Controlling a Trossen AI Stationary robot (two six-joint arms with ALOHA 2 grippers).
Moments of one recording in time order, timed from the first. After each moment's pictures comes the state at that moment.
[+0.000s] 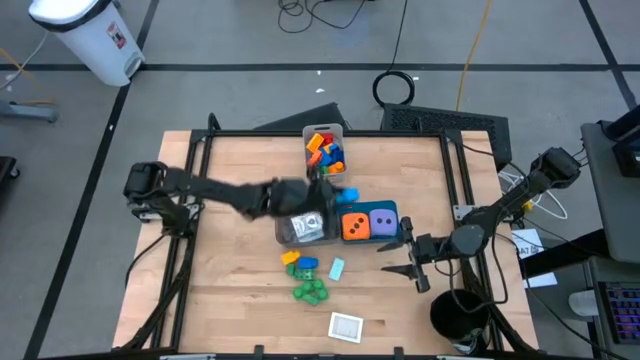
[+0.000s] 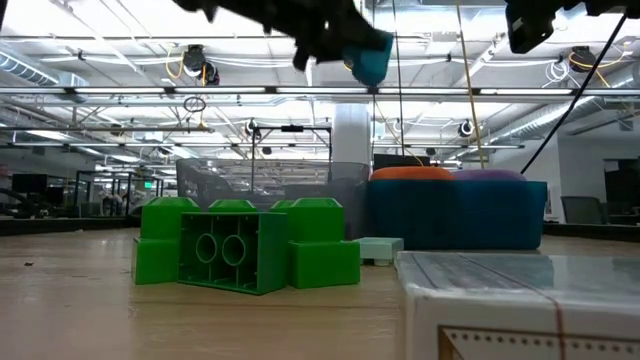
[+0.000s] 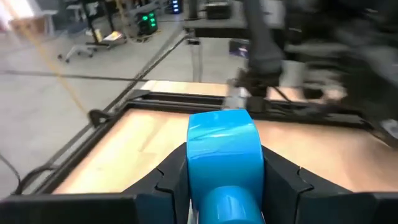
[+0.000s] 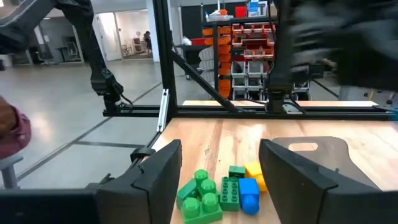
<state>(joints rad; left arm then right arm) -0.04 1.67 1.15 0.29 -0.26 -0.01 0.63 1.04 0.37 0.69 0.44 0.09</state>
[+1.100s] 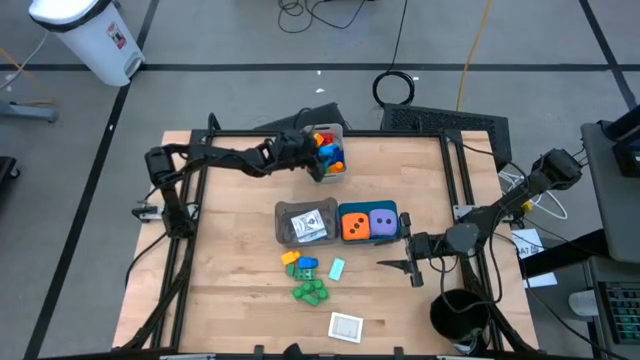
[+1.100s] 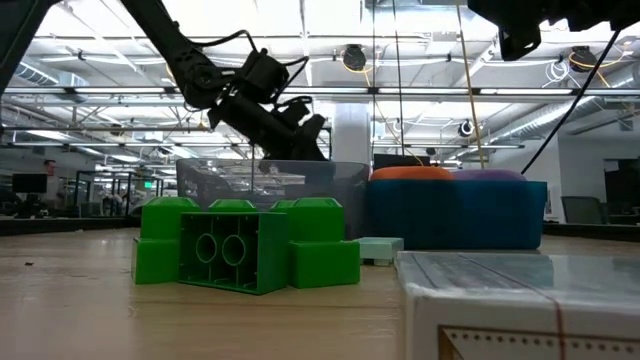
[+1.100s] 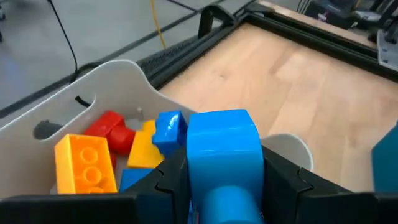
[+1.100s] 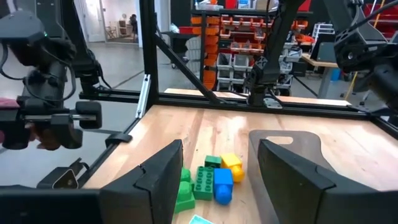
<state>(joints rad) 0.45 1.82 0.99 0.40 0.00 -0.16 0.58 1.04 0.37 0.64 0.44 0.02</state>
